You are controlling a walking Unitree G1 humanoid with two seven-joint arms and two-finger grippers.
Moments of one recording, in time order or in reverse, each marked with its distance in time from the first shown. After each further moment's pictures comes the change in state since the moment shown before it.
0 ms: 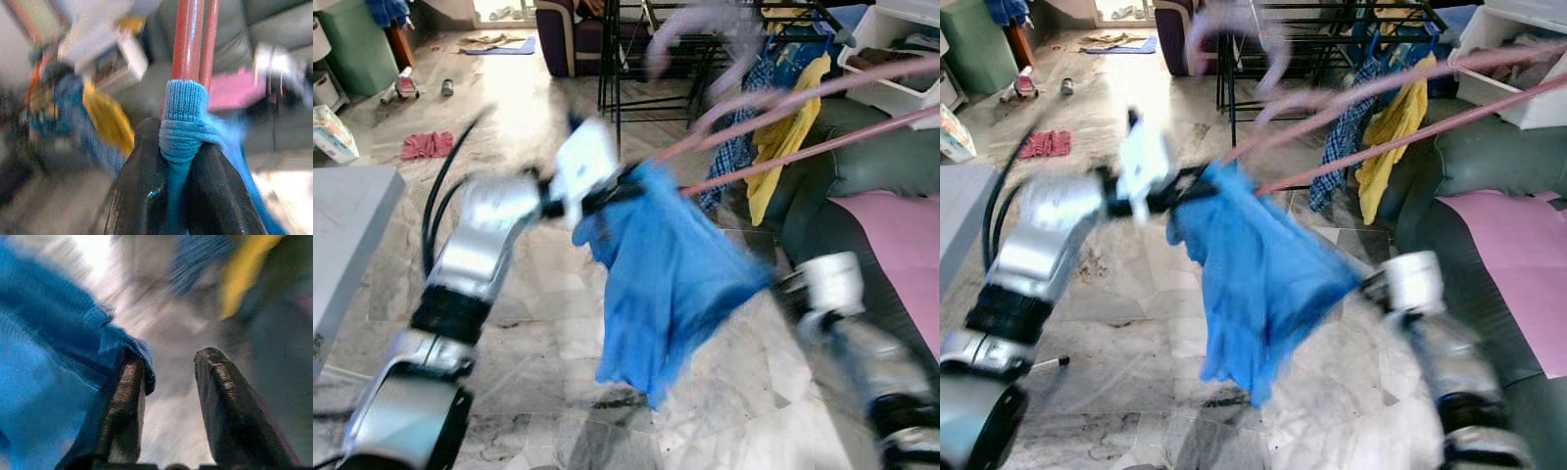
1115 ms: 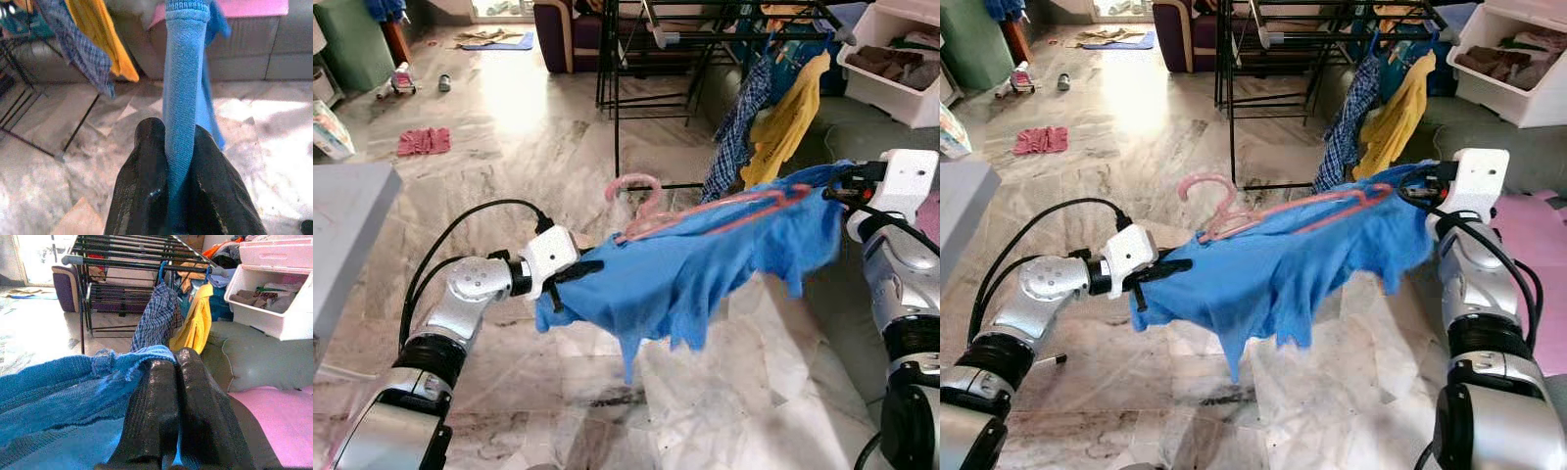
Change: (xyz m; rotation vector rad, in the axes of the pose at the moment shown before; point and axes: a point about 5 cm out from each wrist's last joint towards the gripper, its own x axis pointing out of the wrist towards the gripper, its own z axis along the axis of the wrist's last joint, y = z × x) left arm -0.035 -0.039 -0.093 -0.068 0.324 0.023; right arm 0.019 -0.011 0.106 0.049 -0.350 -0.166
